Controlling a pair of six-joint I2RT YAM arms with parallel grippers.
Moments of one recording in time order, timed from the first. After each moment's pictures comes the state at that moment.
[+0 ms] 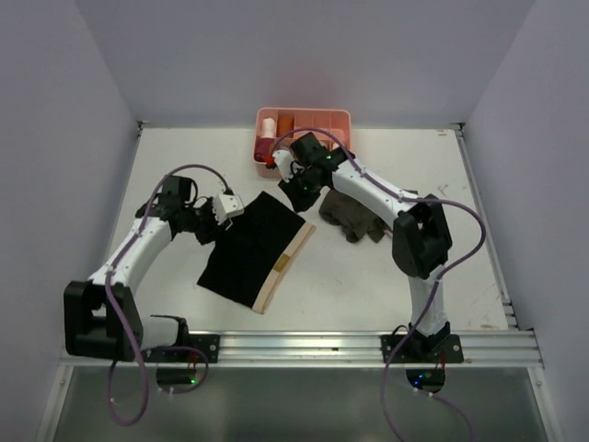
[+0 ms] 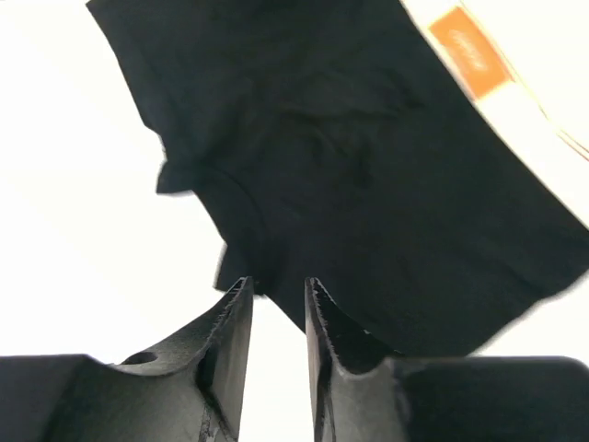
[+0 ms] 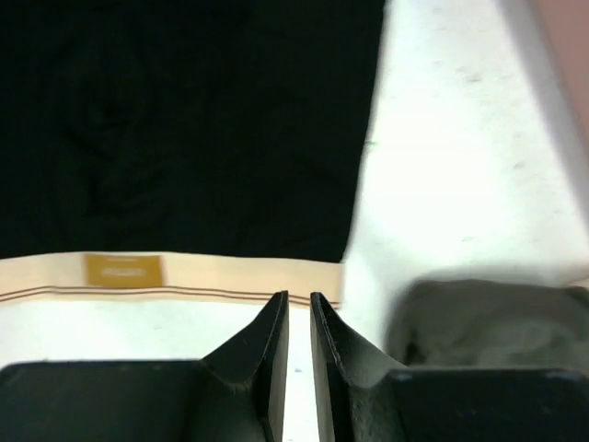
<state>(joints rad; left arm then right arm) -0.10 1.22 0.85 -0.67 0.57 0.92 0.64 2.06 1.82 -0.83 -0.22 -0.30</state>
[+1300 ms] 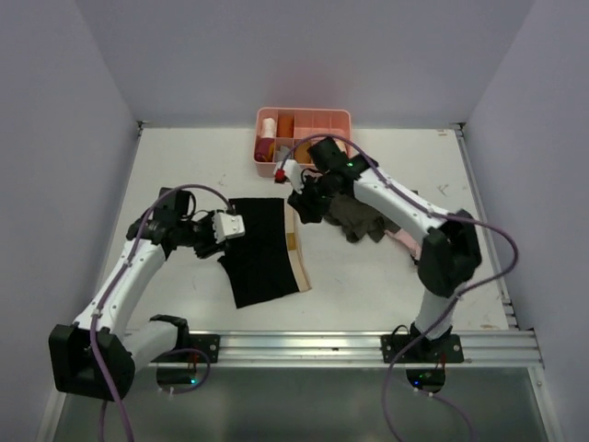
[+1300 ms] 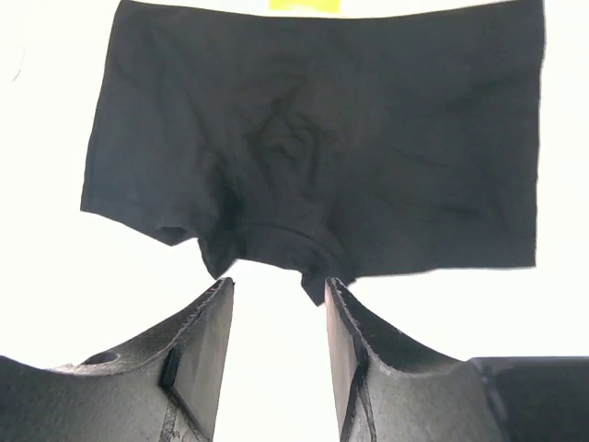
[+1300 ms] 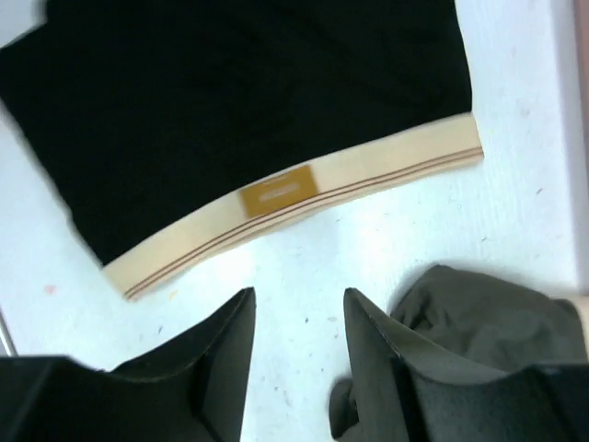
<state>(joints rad) -0.15 1.10 0.83 -0.75 0.59 1.02 0.63 1.90 1.65 -0.82 -0.36 -0.51</state>
